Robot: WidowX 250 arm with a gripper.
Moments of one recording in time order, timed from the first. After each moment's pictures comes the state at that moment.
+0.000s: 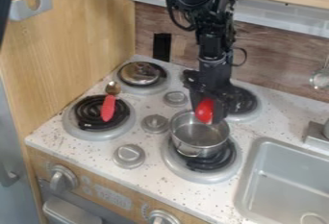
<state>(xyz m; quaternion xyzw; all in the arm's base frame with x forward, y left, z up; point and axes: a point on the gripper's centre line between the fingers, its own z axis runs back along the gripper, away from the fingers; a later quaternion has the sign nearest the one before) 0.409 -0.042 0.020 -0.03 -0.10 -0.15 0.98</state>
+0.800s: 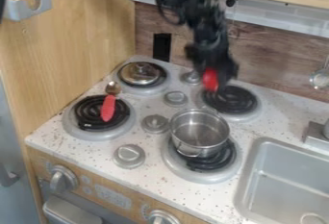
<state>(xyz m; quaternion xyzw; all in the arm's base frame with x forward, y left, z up) 0.485 -0.024 0.039 -0.01 -0.28 -0.11 0.95</state>
